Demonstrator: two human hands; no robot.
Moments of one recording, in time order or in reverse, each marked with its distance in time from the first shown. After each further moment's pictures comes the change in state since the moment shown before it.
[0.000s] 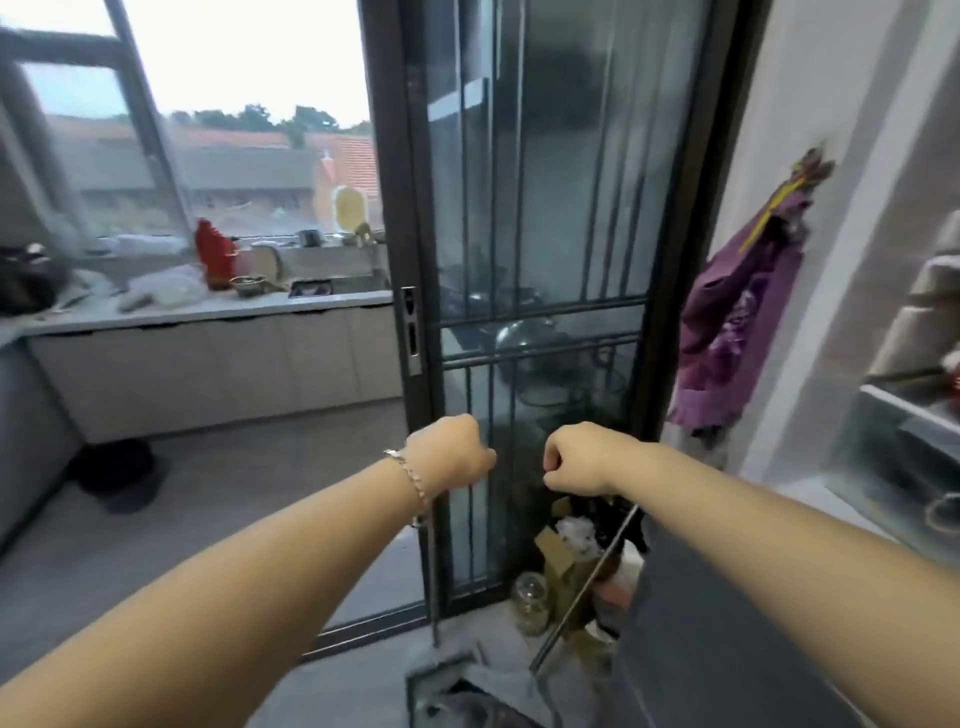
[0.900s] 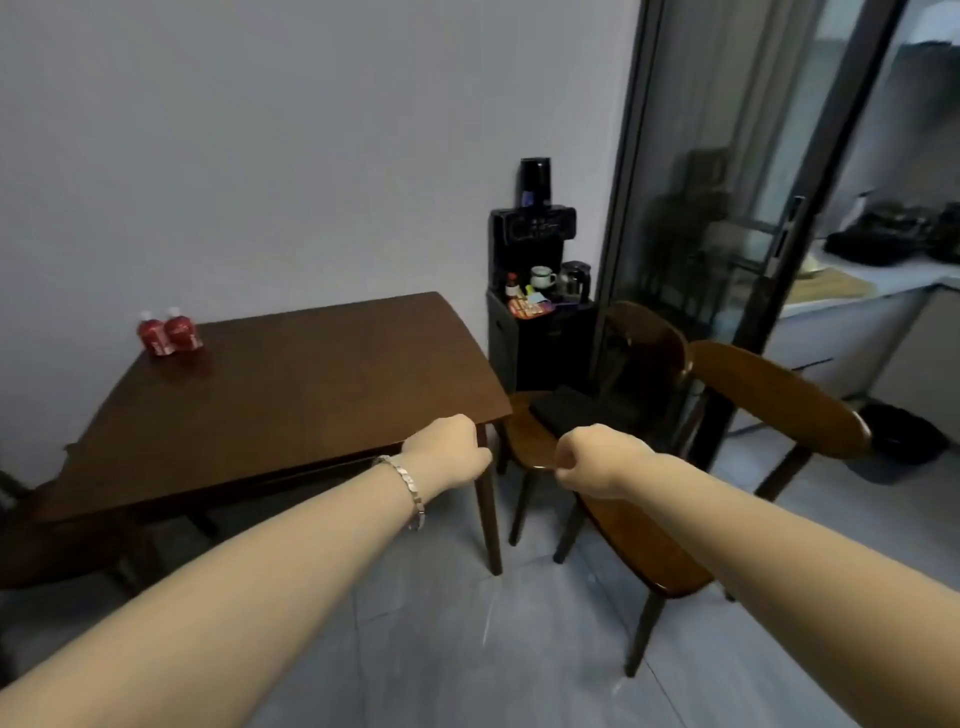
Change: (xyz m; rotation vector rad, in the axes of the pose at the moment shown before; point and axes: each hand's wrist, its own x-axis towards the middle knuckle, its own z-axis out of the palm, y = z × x) left_hand -0.781 -0.548 -0.012 -0.277 0.525 -1.437; right_hand -0.335 -0.818 0.284 -0.346 -0.229 -1.463
